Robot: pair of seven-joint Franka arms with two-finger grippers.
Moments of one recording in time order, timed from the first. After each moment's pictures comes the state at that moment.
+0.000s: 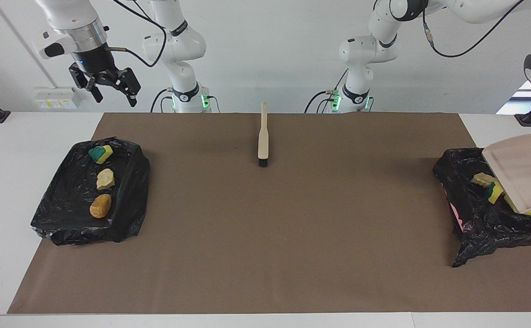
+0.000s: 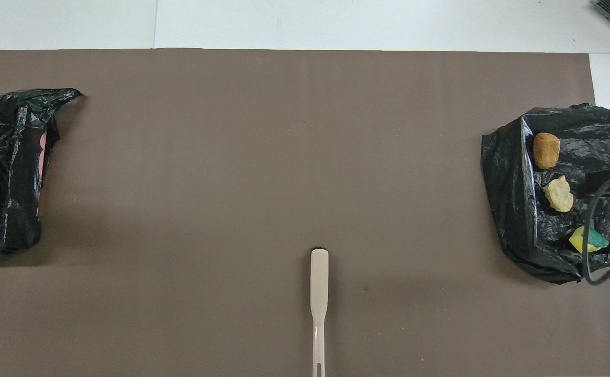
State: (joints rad) left arm 0.06 0.27 0.28 -1.47 0.50 2.02 1.80; right arm 0.09 -0.12 -0.13 -1.61 -0.03 1.51 0.13
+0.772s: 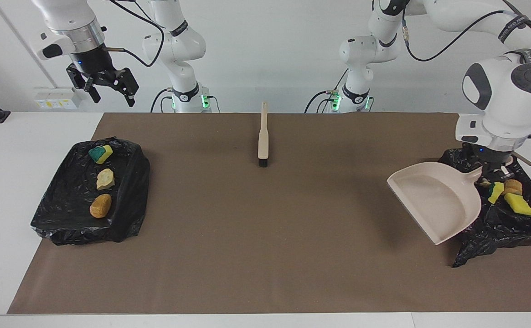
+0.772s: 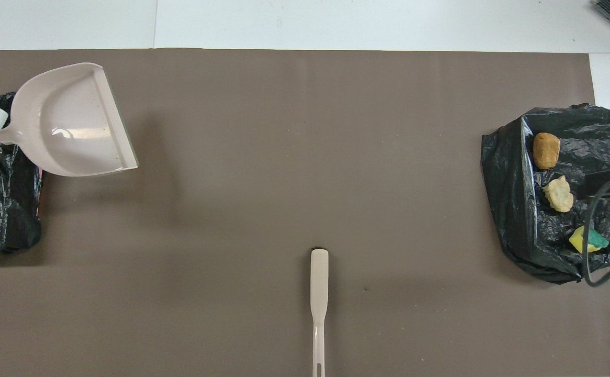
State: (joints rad) left arm 0.06 0.24 -0.06 -1.55 0.28 1.80 1.16; right arm 0.08 -0.12 -0.11 -1.61 -0.03 1.51 0.12
